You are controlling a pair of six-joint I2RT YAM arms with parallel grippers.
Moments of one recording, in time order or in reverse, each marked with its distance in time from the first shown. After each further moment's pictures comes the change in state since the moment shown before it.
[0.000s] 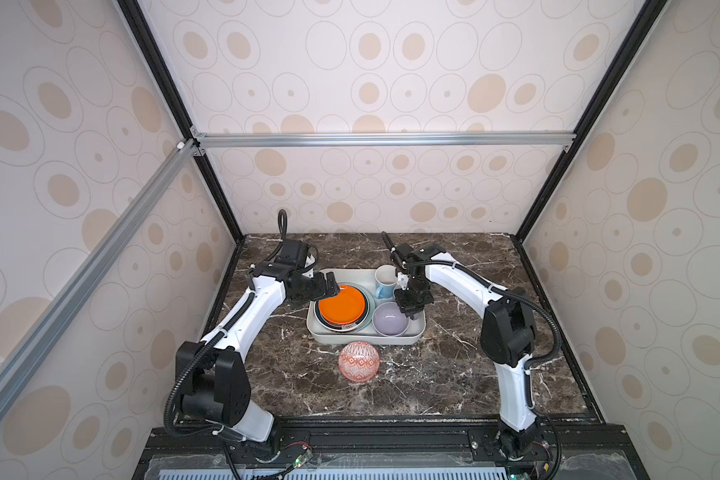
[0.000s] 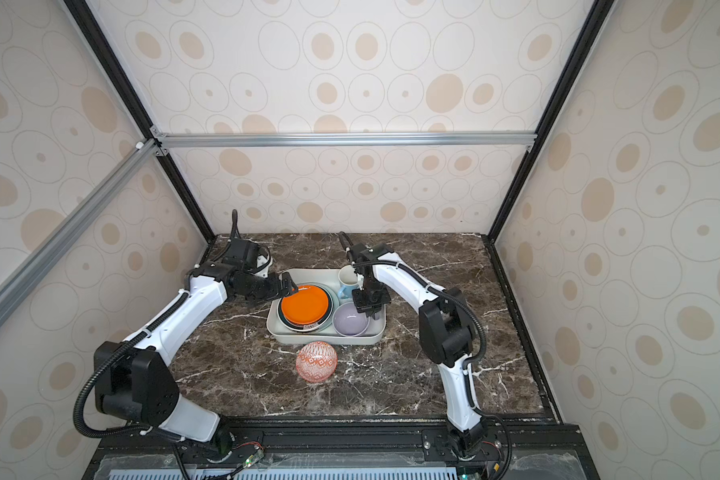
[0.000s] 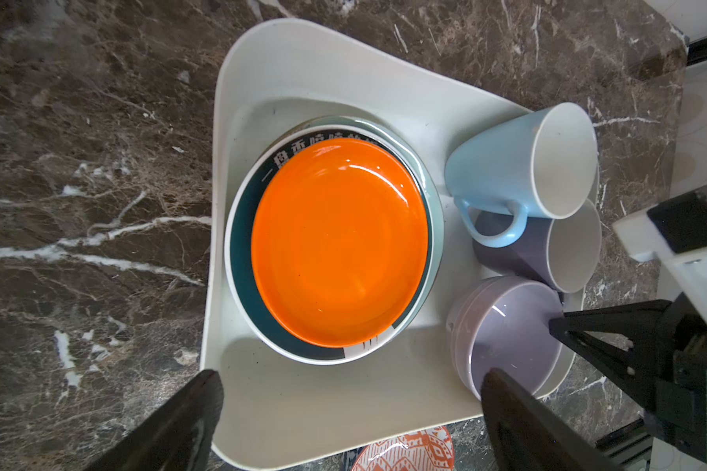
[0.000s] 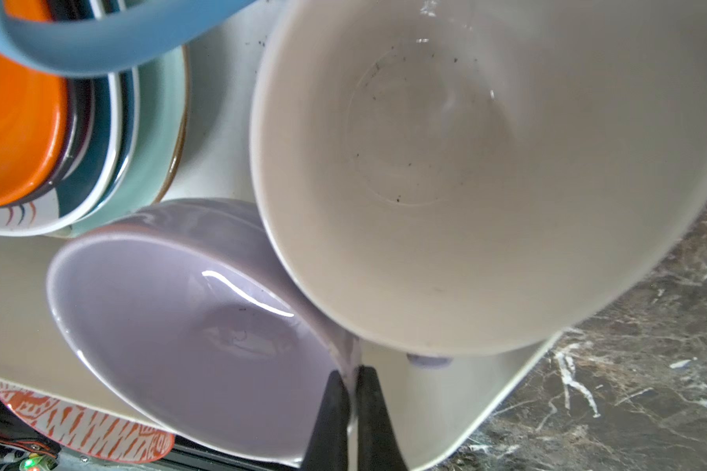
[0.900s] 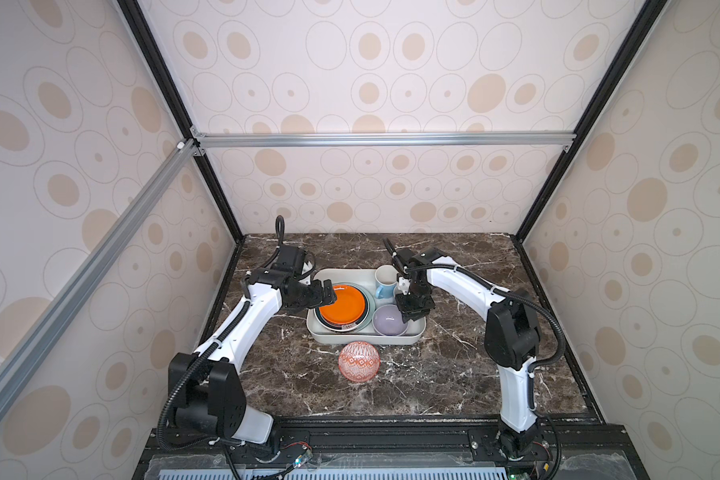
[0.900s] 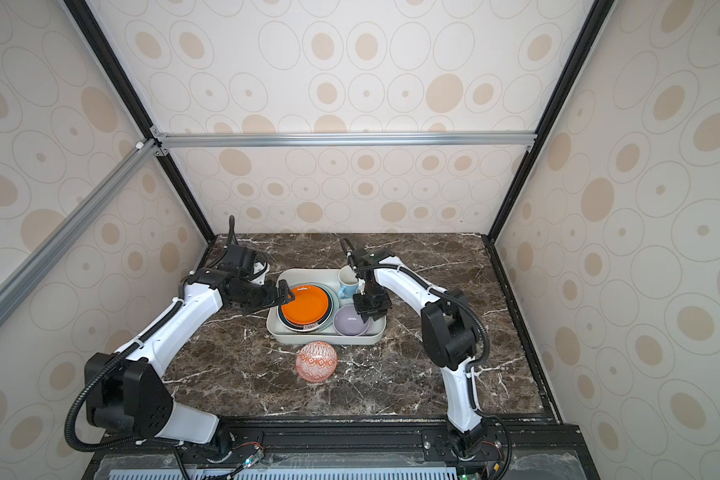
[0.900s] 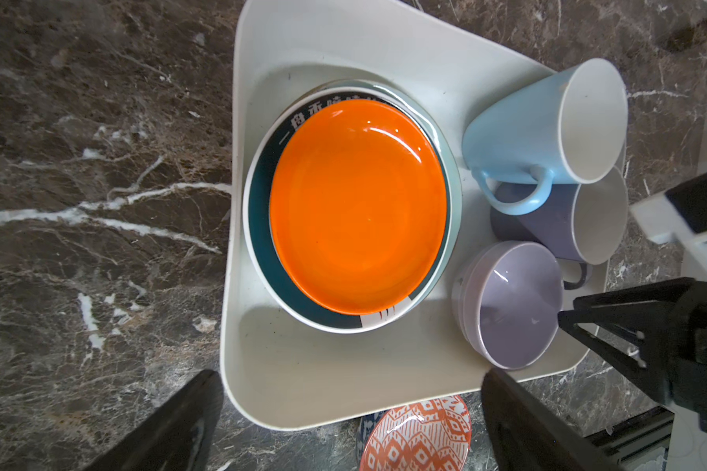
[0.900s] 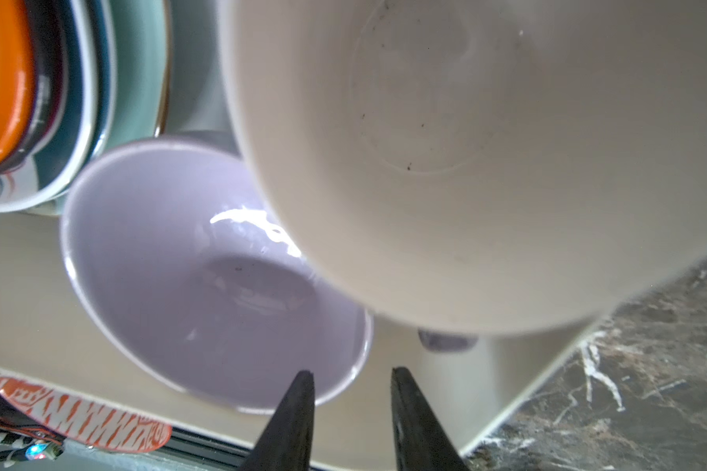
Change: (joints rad) left arm 0.005 -0.088 -0.083 -0.028 -0.010 0.024; right arm 0.011 -0.067 -0.062 0.003 -0.018 0.019
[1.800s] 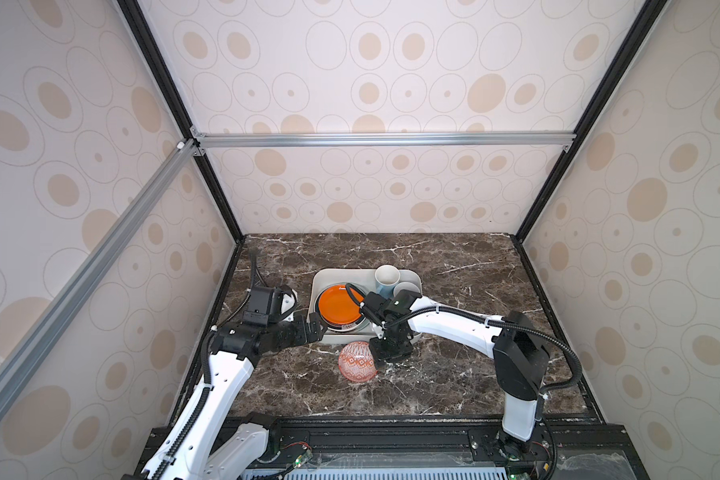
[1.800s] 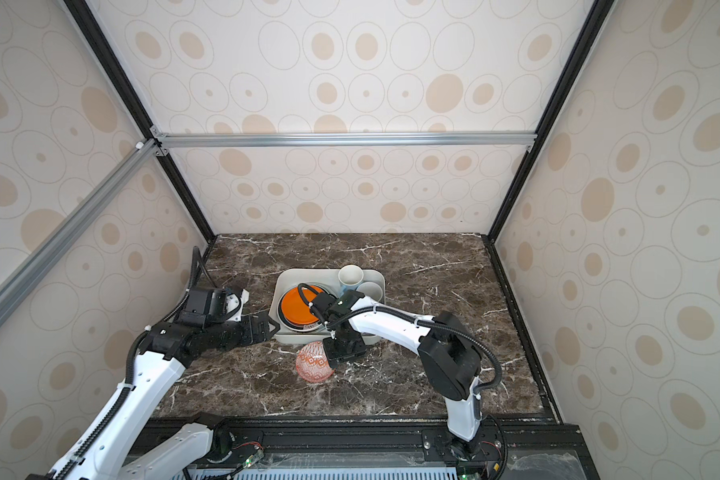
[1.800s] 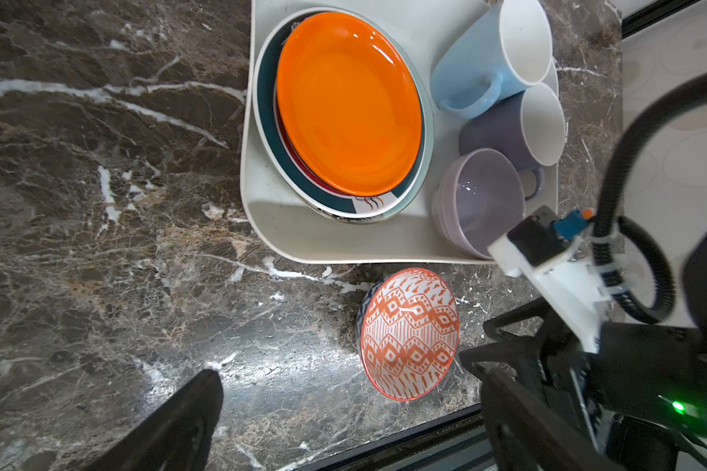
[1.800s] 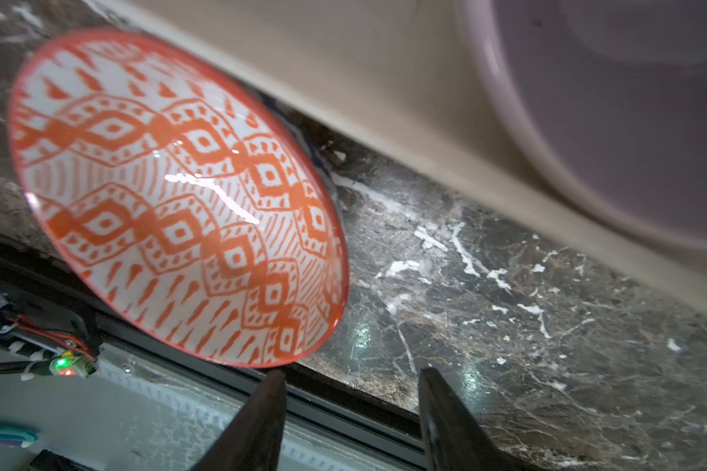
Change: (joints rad) left arm 0.000 -0.531 -0.308 -0.082 0.043 -0.029; right arm 0.348 -0.135 -0.336 0.212 -0.091 0.270
